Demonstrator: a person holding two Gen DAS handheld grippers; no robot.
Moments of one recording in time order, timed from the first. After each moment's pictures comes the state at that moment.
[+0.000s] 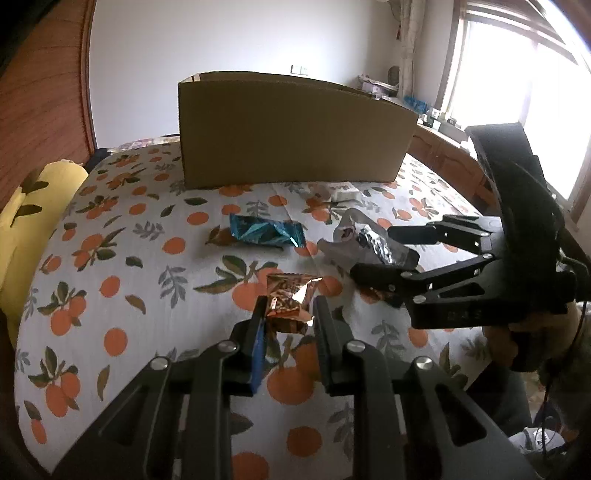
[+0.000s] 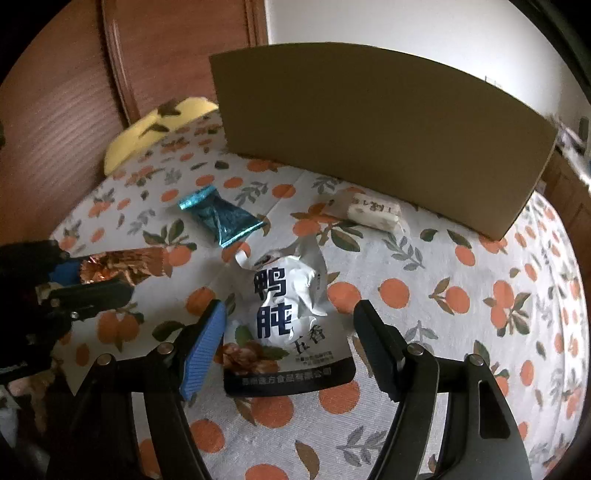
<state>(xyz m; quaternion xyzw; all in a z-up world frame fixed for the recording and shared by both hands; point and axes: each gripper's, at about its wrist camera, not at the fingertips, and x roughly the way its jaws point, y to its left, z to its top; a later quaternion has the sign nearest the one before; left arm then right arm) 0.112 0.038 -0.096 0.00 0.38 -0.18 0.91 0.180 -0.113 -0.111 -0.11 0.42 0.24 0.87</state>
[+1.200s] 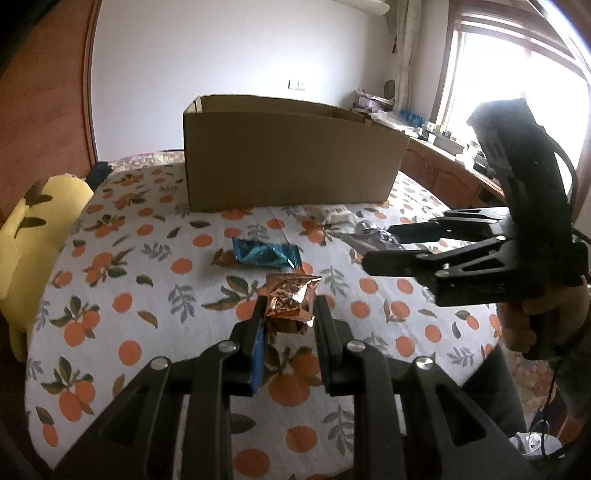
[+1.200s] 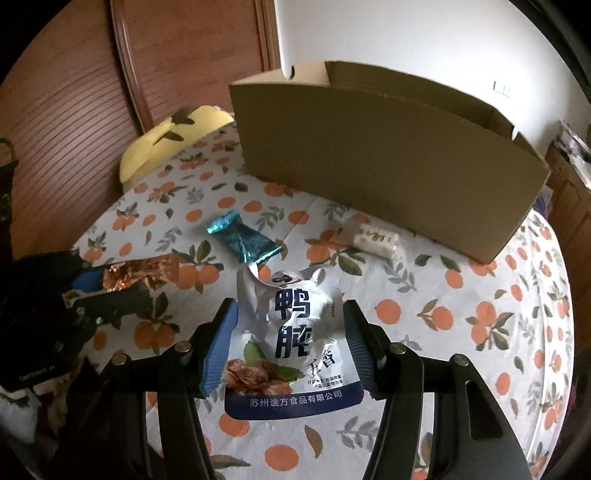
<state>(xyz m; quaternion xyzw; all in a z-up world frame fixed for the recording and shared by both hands) 0.107 0.042 -0.071 -0.01 0.35 -0.19 0.92 0.175 -0.118 -0.069 -0.10 0.42 0.26 0.86</state>
